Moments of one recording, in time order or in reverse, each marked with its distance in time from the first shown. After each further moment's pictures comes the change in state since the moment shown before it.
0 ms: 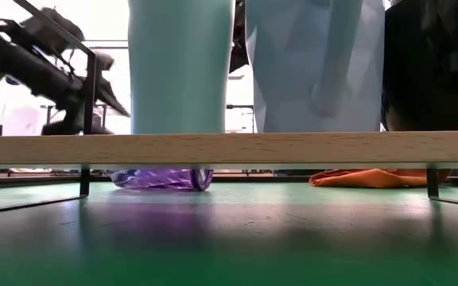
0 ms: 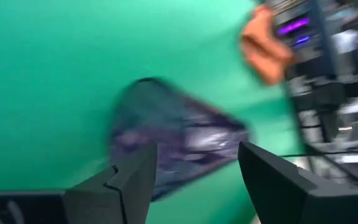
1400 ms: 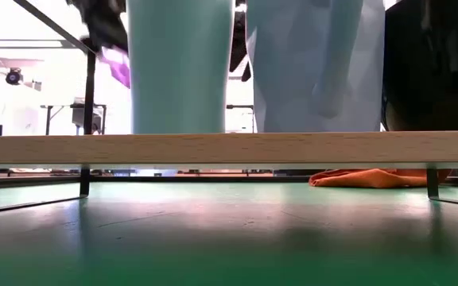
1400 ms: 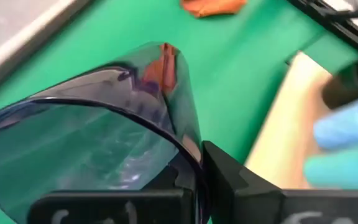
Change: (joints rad) left arm 0.023 0.324 0.965 -0.908 0.101 0.783; right arm -0.077 -0.046 -0.002 -0.154 0.076 -0.074
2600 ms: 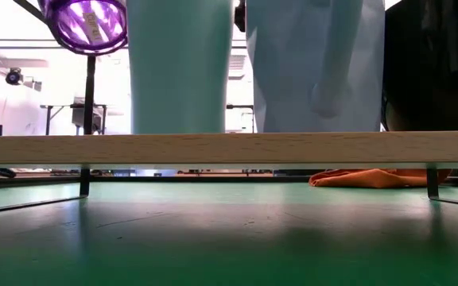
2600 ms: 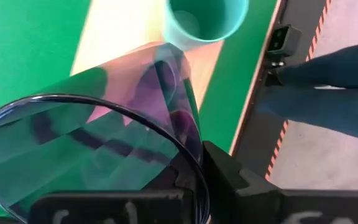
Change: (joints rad) left arm -0.963 0.731 0.845 -0.542 -0.151 -0.614; right arm 0.048 -0.046 -0.001 -0.203 -0.034 -0.077
